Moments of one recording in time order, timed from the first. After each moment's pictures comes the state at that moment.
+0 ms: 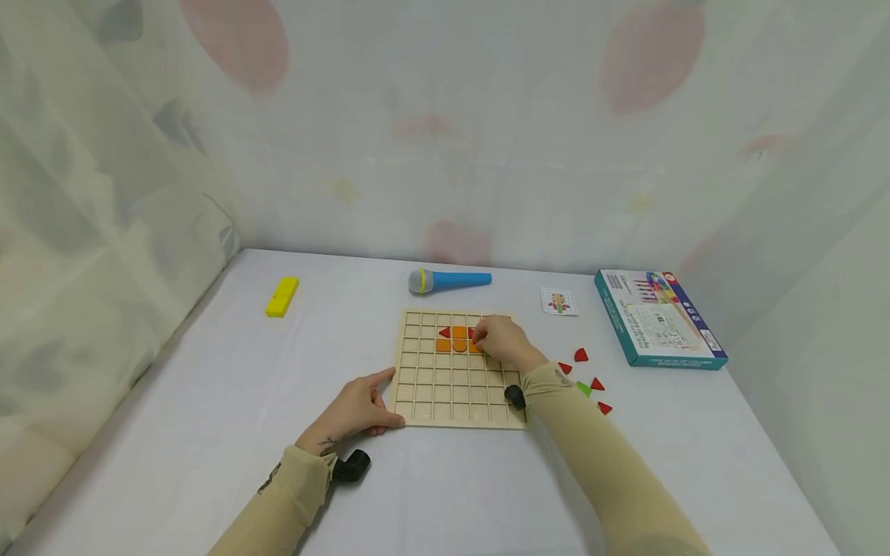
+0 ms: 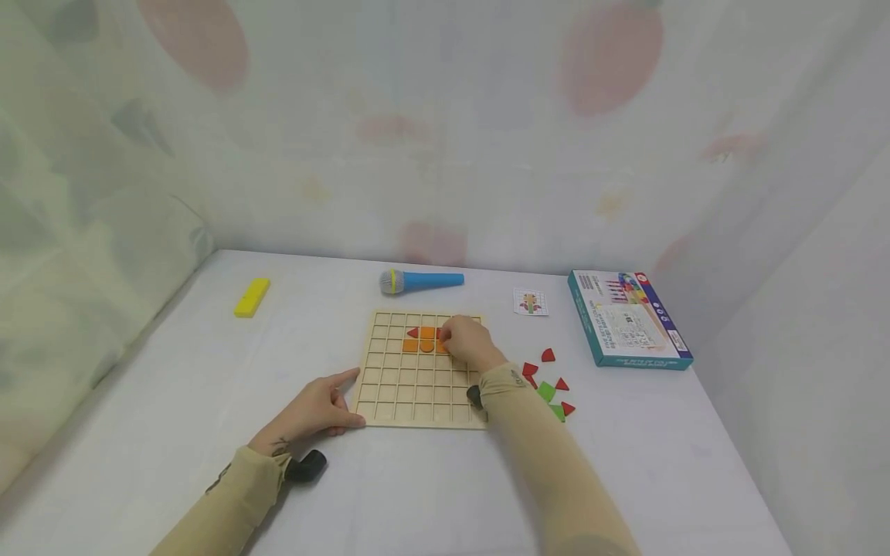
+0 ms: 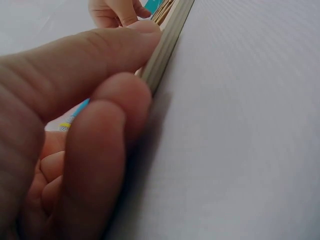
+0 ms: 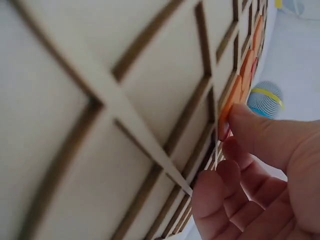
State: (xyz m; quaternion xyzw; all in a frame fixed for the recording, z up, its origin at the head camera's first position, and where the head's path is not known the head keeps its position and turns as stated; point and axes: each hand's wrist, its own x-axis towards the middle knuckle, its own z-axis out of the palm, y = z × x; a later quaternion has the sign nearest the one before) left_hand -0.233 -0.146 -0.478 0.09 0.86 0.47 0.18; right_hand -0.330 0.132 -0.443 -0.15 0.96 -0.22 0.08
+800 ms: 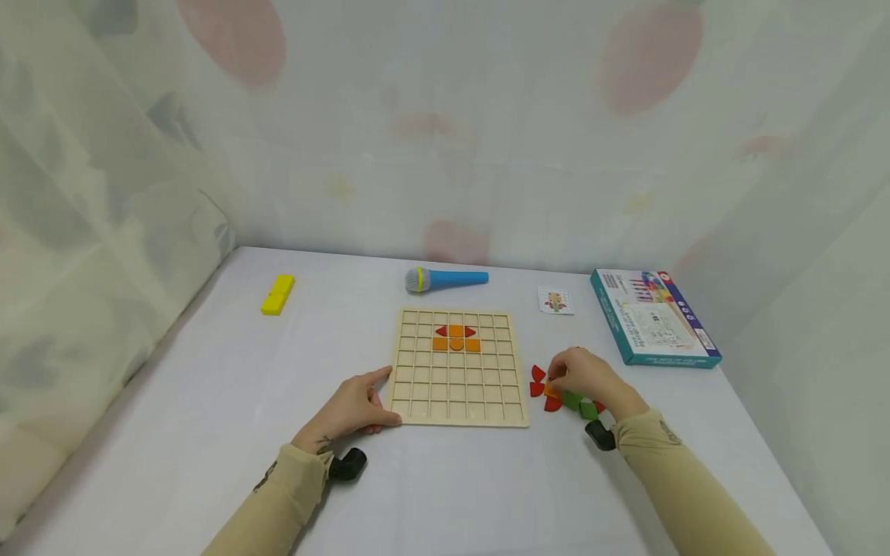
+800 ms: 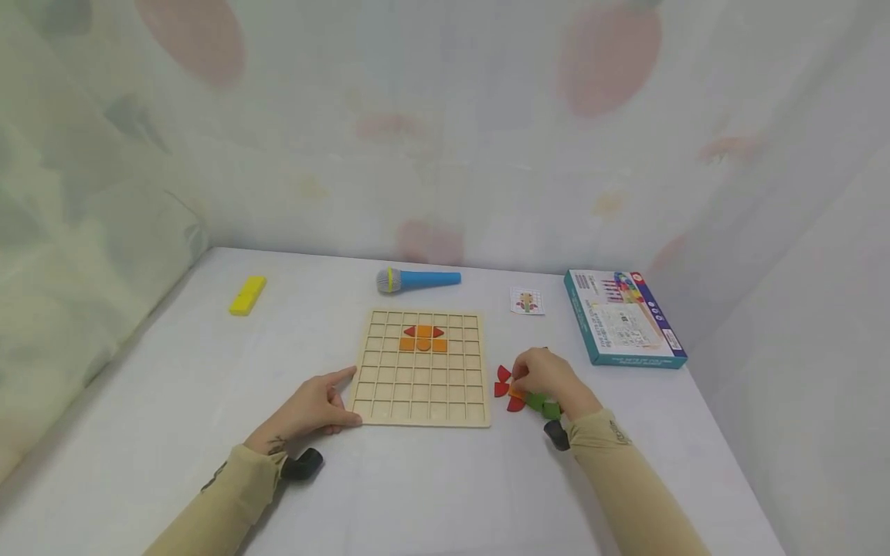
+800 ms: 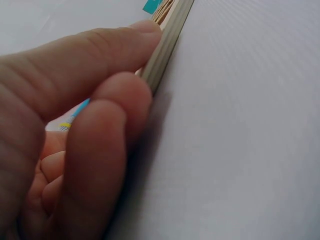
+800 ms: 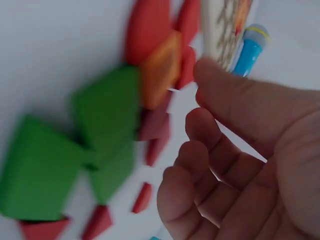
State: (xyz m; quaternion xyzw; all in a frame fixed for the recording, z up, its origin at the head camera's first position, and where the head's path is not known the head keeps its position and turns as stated) left_hand -0.234 -0.146 -0.479 0.08 0.86 0.47 0.18; right_hand -0.265 0.245 -0.428 -0.06 0.96 -0.21 0.18
